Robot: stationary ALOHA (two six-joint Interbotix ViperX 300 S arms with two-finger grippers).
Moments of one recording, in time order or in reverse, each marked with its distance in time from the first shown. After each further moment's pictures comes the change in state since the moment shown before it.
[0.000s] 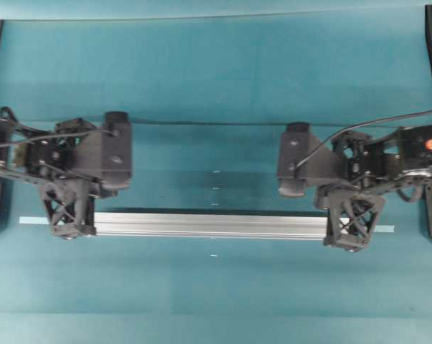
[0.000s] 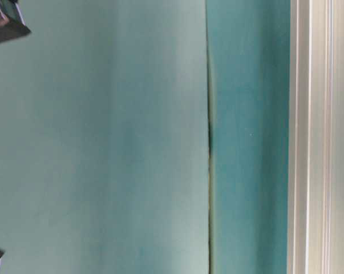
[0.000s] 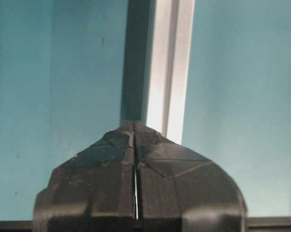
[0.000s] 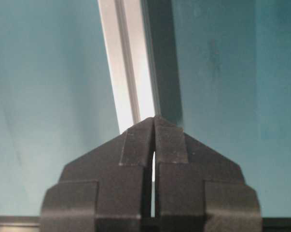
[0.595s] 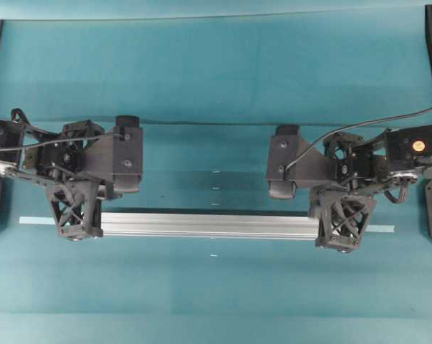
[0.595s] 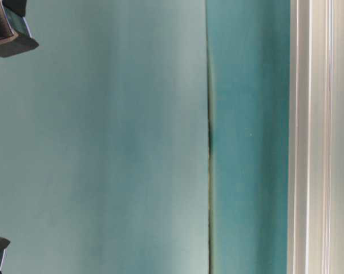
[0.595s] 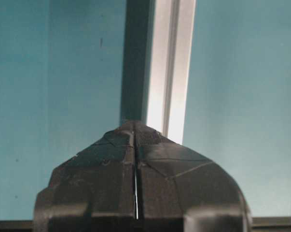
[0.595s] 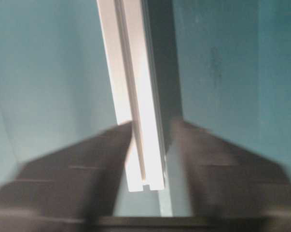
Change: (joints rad) left arm -0.003 0.020 -0.014 0.000 -0.005 0.002; right arm 0.000 0.028 -0.011 0.000 -0.003 -0.003
